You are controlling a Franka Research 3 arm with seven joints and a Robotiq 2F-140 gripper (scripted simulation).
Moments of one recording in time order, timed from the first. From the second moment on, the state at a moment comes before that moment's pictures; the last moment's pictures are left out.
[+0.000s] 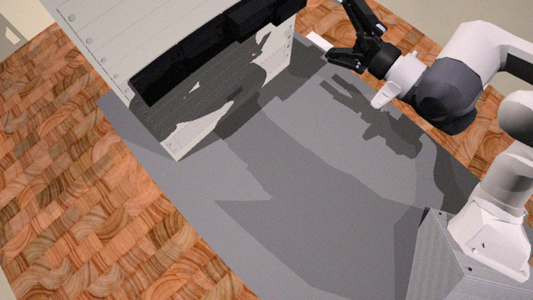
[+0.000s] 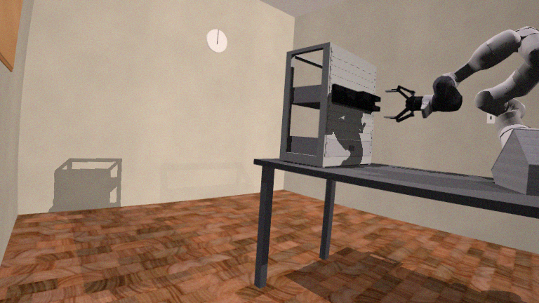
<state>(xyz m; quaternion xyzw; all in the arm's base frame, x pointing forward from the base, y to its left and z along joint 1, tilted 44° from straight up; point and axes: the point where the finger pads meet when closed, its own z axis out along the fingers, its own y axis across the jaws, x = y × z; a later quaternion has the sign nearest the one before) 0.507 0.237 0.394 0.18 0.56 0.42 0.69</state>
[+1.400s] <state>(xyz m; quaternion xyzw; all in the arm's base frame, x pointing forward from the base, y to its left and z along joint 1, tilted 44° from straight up) 0.507 0.237 0.394 0.18 0.56 0.42 0.69</state>
